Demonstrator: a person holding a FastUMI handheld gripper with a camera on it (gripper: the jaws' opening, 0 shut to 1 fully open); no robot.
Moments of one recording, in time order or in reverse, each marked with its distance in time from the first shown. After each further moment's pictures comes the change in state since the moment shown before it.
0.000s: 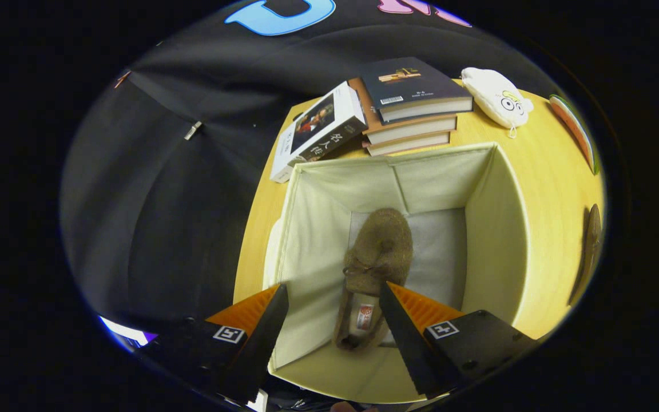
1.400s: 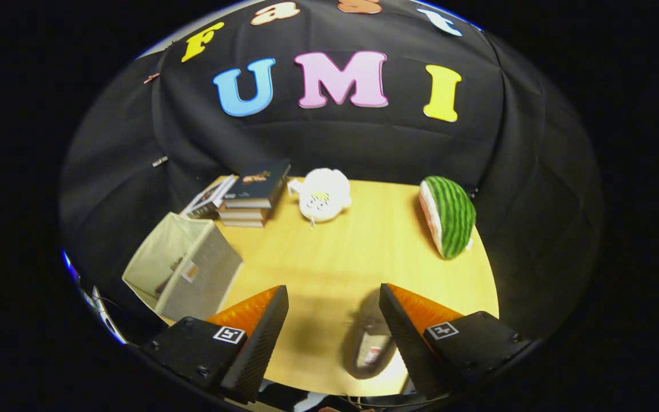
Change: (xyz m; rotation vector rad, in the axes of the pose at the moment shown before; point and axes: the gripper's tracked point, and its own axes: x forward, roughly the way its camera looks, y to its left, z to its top) arm -0.264 -0.381 0.040 -0.274 -0.359 -0.340
